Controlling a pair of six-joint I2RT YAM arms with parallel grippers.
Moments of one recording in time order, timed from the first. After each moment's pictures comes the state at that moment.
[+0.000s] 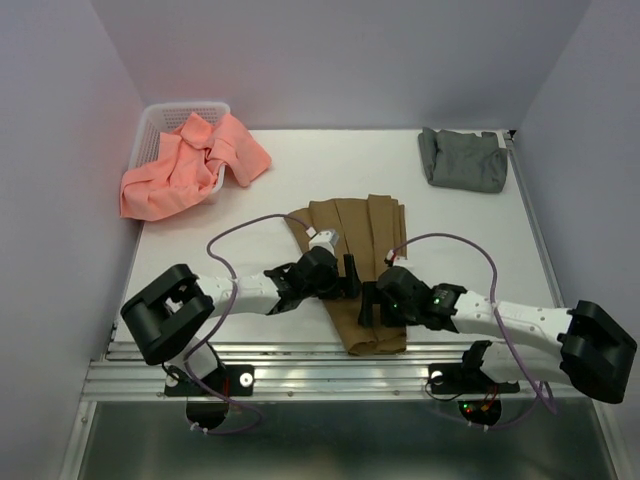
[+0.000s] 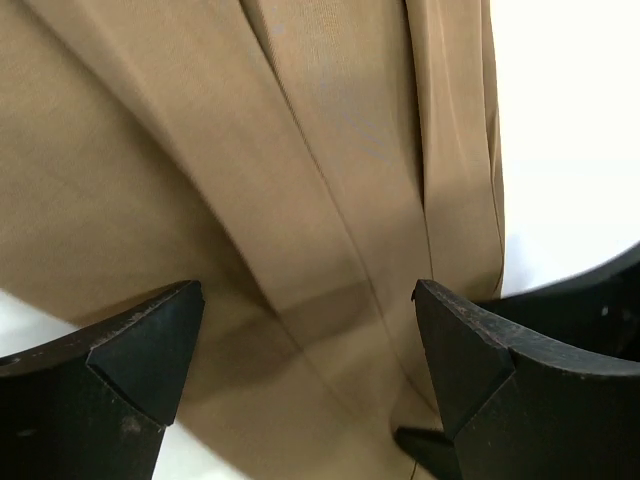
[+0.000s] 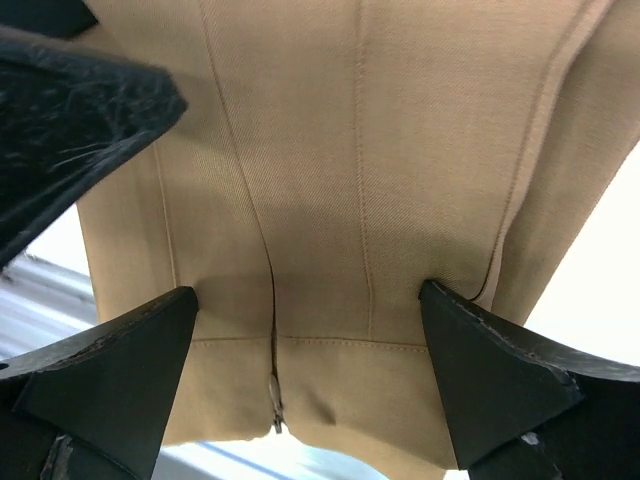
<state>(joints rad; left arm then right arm) -0.96 1.51 0.64 0.17 -0.08 -0.83 0.98 1.15 0.52 -0.37 0.16 0.89</state>
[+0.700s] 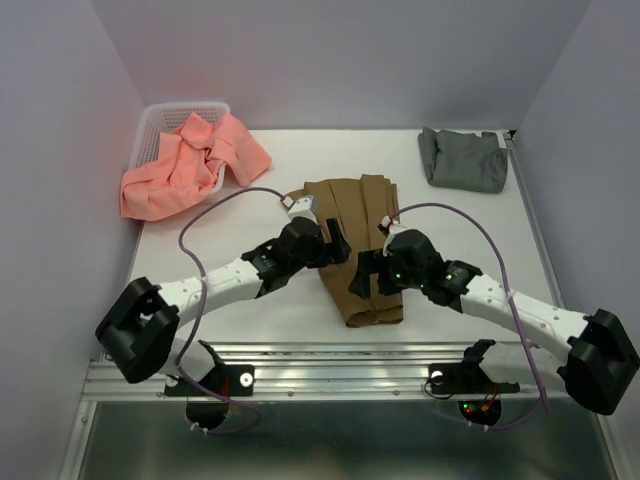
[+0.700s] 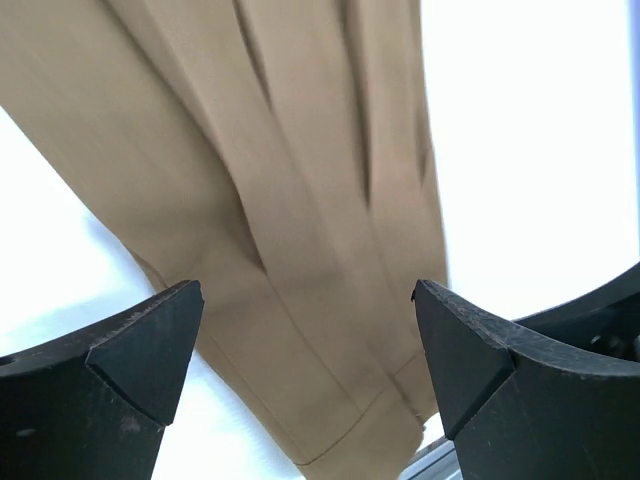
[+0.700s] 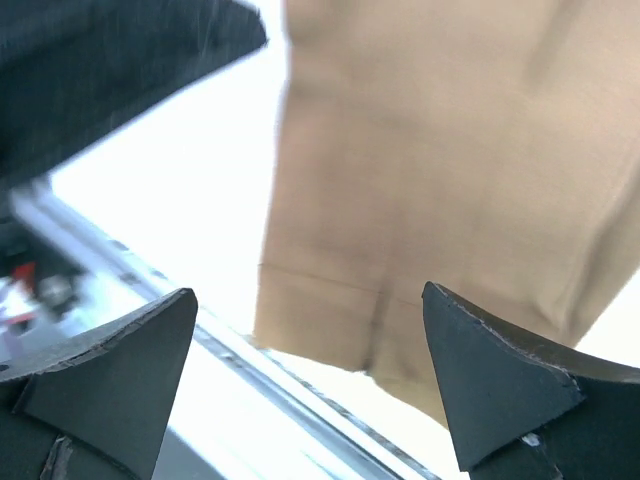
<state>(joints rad) -0.82 1.42 0.78 0.02 -0.16 -0.80 0.77 1.15 0.69 -0.28 -0.09 0.57</state>
